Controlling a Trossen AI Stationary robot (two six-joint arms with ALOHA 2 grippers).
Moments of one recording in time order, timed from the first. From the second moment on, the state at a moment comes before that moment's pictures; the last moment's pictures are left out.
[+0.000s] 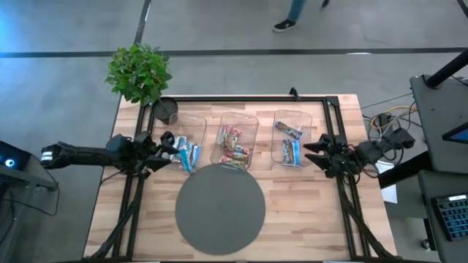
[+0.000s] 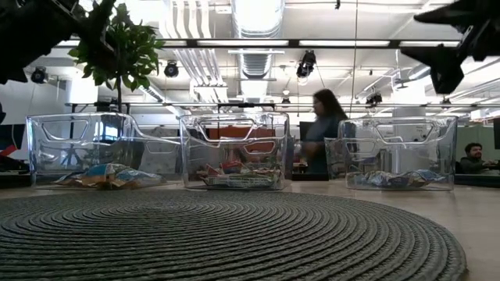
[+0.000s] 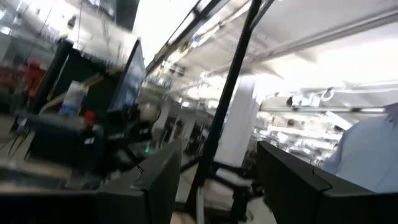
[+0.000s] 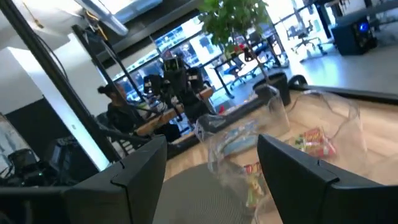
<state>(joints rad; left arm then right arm) 0.07 0.42 0.01 0.84 0.29 -0.50 0.43 0.00 0.11 0.02 0.58 0.49</state>
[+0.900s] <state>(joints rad) 0.07 0.26 0.01 0.65 0.29 -0.58 0.43 0.04 0.02 0.04 0.65 0.50</state>
